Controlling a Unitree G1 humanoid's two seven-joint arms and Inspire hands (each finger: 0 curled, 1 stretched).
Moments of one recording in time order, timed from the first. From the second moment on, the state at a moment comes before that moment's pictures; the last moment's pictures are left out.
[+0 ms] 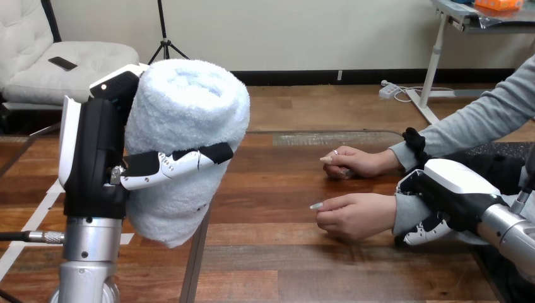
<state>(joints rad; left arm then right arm) -0.01 0.17 0.09 -0.07 0.02 -0.54 -0.02 -0.56 -0.68 0.35 1.11 -0.59 -0.66 -0.01</state>
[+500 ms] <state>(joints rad) -0.01 0.17 0.09 -0.07 0.03 -0.54 -0.02 -0.56 -0.68 0.34 1.11 -0.59 -0.67 -0.02</state>
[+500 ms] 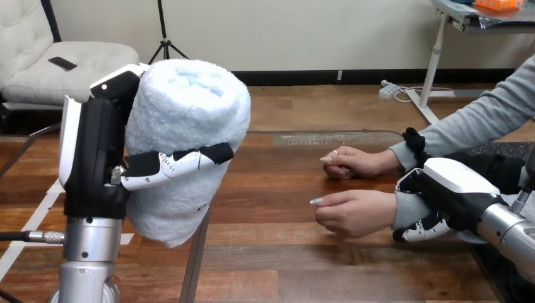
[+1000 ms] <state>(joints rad) -0.01 0.17 0.09 -0.07 0.03 -0.54 -0.02 -0.56 -0.68 0.34 1.11 -0.58 -0.70 -0.03</state>
